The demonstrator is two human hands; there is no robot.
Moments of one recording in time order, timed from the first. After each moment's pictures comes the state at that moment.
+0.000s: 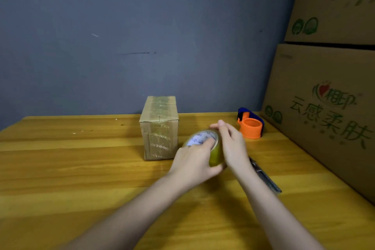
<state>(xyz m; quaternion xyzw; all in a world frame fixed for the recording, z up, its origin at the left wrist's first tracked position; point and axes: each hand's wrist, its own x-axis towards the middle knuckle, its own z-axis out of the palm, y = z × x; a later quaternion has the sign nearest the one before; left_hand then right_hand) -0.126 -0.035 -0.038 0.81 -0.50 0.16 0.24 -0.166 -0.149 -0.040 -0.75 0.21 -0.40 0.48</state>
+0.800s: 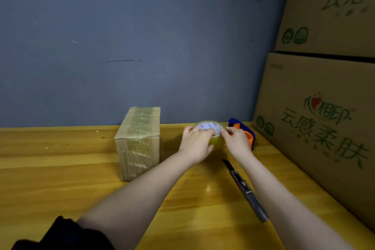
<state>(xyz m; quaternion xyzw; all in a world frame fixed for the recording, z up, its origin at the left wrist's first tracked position) -0.050 -0.157 -0.038 0.83 -0.51 0.15 0.16 -0.125 -0.271 -0.044 -0.82 0.34 -0.29 0.35</state>
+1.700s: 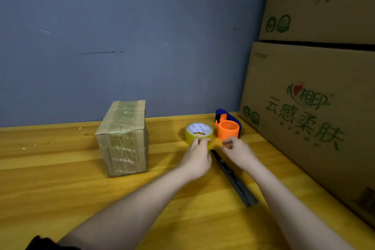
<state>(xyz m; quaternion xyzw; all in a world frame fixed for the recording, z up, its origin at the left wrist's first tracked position) -0.097 -0.164 -0.079 0.83 -0.47 -0.08 0.30 -0.182 -0.286 -0.075 -0.87 0.38 -0.17 0.27</state>
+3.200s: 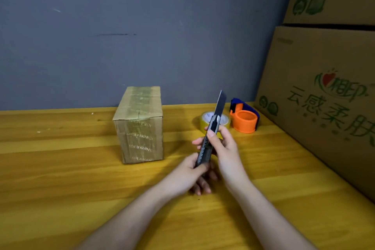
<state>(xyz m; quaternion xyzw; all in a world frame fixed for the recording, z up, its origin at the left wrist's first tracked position) -0.094 -0.073 -0.097 0.62 -0.39 -0.40 0.56 -0.161 -0.163 -0.070 -0.65 0.12 -0.34 0.67</state>
